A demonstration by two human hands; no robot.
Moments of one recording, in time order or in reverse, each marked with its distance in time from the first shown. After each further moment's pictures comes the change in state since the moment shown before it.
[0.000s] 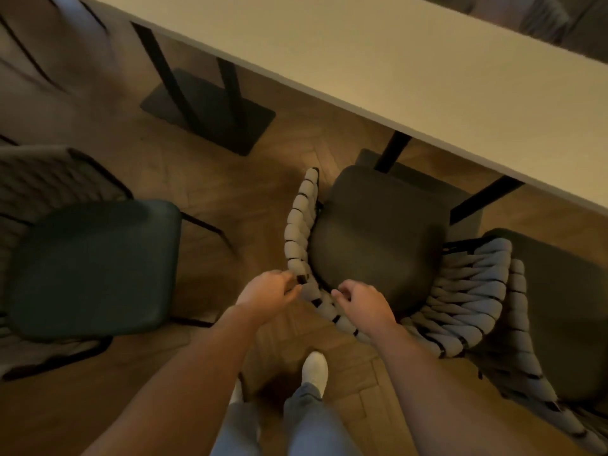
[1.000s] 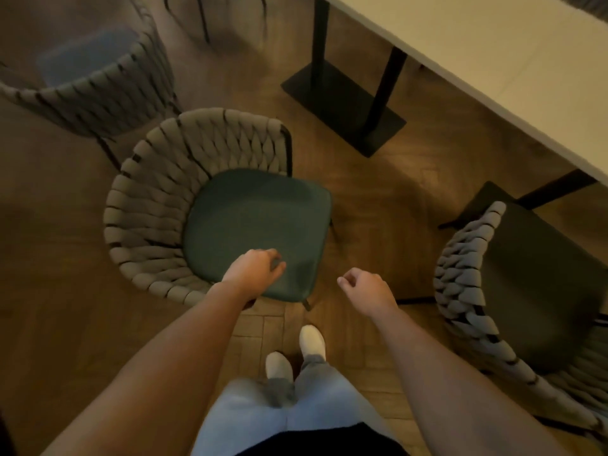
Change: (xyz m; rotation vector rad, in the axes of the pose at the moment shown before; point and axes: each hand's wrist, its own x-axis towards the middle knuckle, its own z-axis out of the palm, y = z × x) left_hand -0.215 -0.375 -0.152 -0.108 0.215 -0.364; right_hand -0.005 -0.387 0.178 -0.101 -0.098 -0.149
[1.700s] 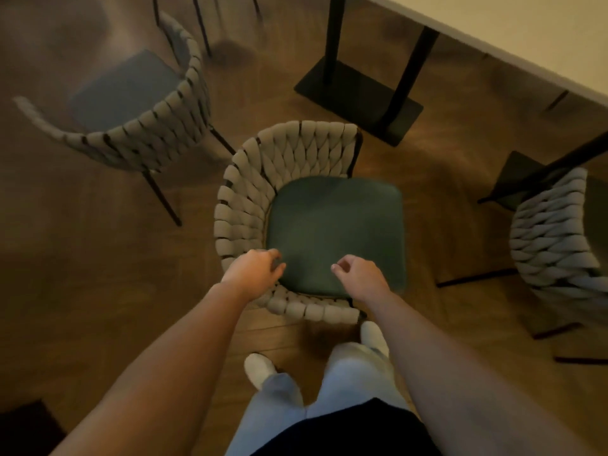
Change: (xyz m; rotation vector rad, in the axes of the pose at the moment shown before) left_hand -0.002 -0.302 -0.147 0.139 -0.095 0.195; right_hand 0.011 -0.309 0.145 0.167 0.016 0.065
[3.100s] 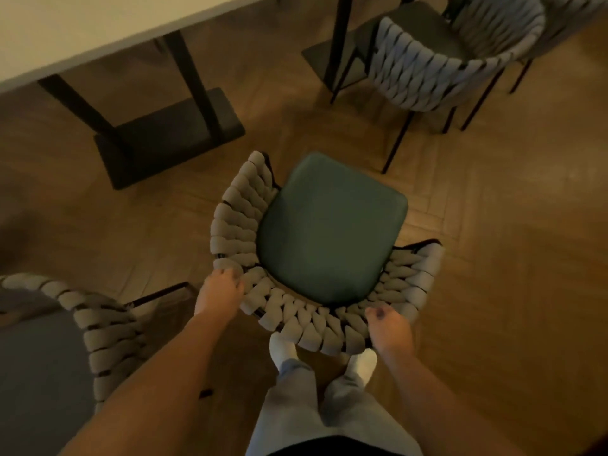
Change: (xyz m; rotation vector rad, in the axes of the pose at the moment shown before) left_hand 0.301 -0.151 -0.203 0.271 -0.253 0.383; right_hand 0.059 -0.237 0.176 0.923 0.574 1.127
